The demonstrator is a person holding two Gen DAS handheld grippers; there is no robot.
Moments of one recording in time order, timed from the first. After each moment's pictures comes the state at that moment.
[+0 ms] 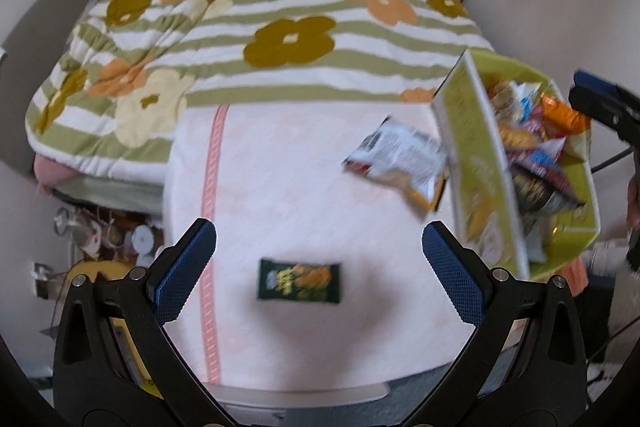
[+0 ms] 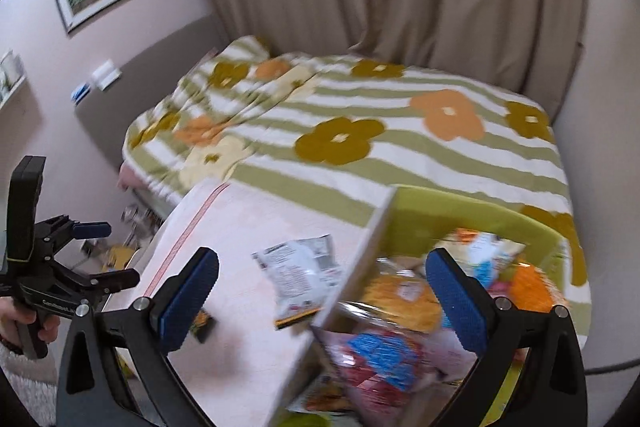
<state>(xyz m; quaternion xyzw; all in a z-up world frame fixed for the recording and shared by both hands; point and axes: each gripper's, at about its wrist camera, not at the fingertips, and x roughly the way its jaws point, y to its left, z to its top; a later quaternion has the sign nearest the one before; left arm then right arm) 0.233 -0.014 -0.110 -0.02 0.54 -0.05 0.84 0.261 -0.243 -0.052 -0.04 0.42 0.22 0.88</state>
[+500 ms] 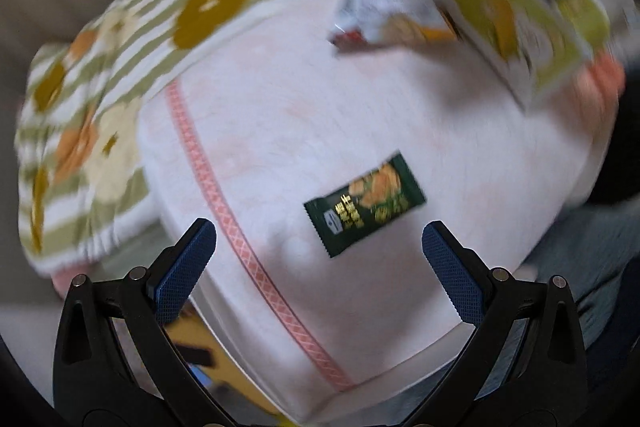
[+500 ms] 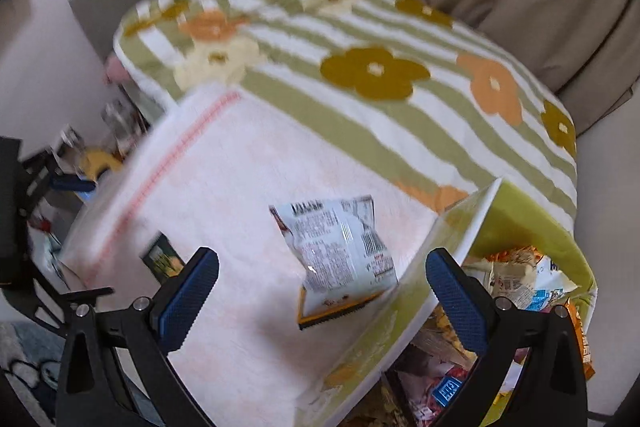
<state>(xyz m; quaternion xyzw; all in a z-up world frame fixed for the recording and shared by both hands) 0.213 0.004 -0.205 0.22 0.56 -0.23 0.76 0.298 -0.140 -0.131 -0.19 0.54 0.22 0.79</state>
